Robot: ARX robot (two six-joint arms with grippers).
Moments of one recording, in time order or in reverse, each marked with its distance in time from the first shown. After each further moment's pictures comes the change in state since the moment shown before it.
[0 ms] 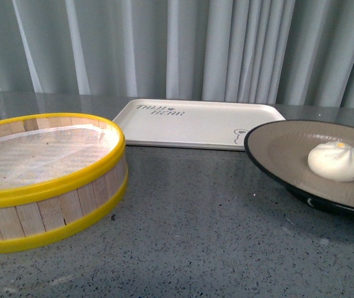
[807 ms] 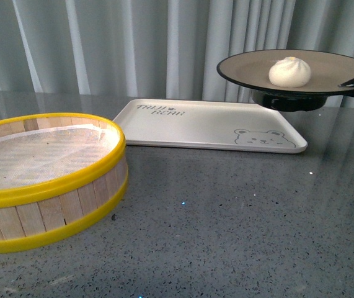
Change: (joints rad) left arm 0.000 0.000 0.000 0.000 0.000 0.000; right arm 0.122 0.359 0.652 -0.208 0.053 -0.057
